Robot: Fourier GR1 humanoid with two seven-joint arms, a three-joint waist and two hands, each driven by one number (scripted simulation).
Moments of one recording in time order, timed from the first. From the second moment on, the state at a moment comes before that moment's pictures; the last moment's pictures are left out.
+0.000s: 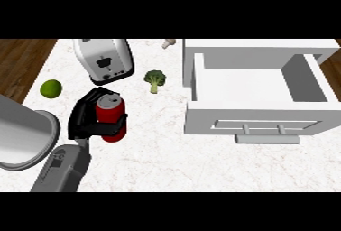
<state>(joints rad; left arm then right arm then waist) -0.32 0.15 0.01 -1.10 0.20 0.04 -0.30 0.34 -0.03 -0.26 -2.21 -0.12 0.20 0.08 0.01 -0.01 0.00</state>
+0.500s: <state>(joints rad) -0.45 0.08 -0.09 -1.36 0.10 0.21 0.00 0.32 -0.03 -0.27 -2.21 -0.13 0.21 0.10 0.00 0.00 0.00</state>
